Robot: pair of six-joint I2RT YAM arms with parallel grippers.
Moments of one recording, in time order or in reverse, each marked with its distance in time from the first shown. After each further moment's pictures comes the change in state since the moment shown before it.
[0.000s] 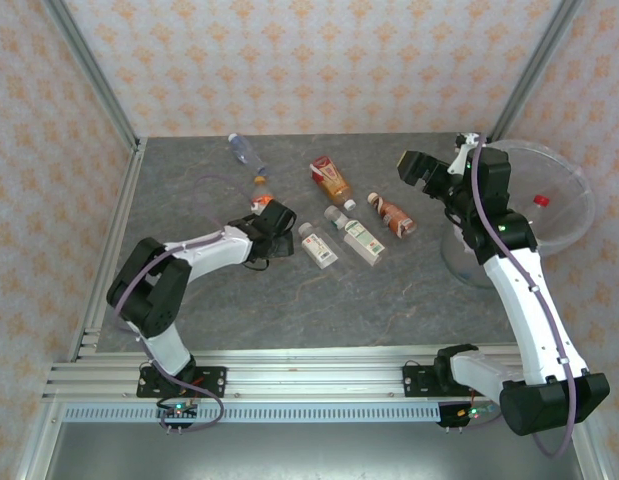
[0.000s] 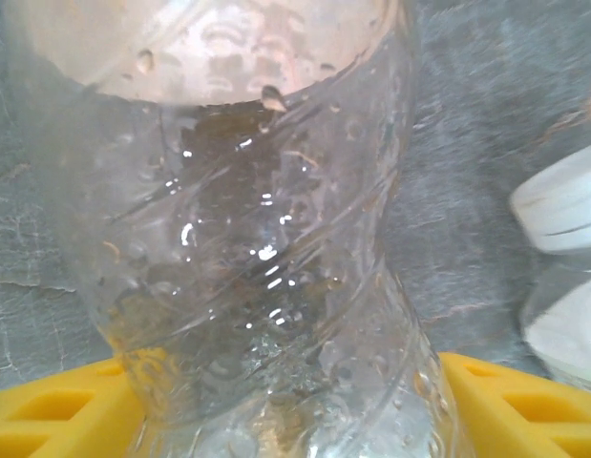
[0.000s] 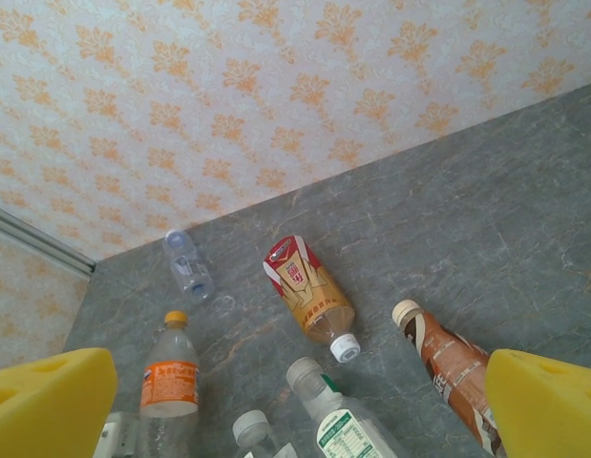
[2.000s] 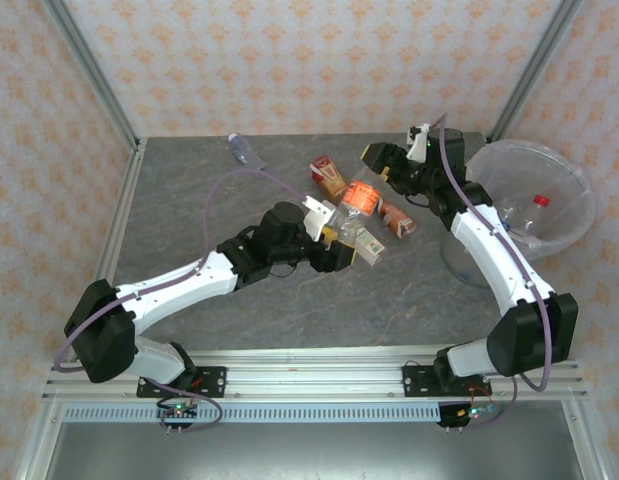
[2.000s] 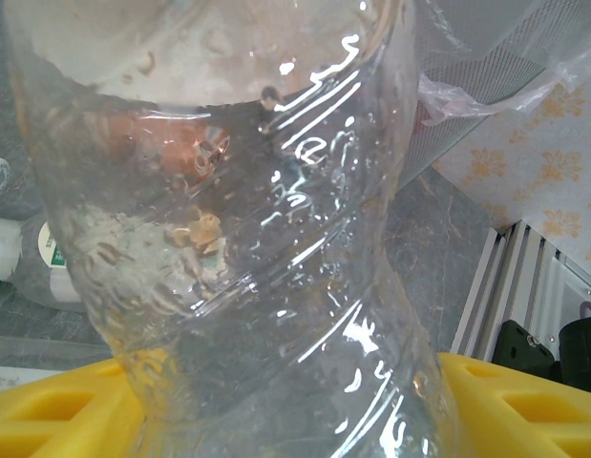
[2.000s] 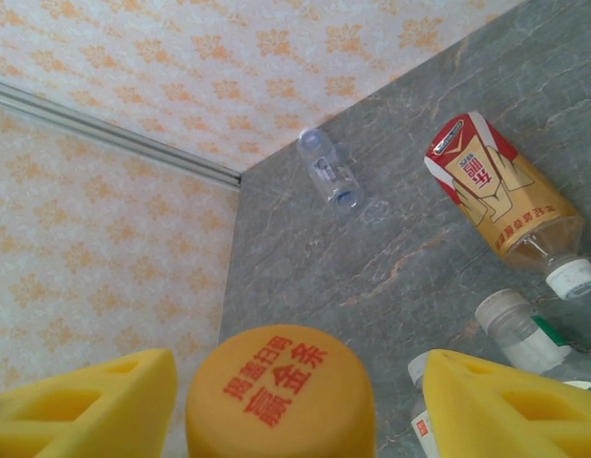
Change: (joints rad) left arm -0.251 -0.289 -0.016 0.350 0.513 0.296; right arm 0.061 0.306 0.047 0.205 -0.379 0.289
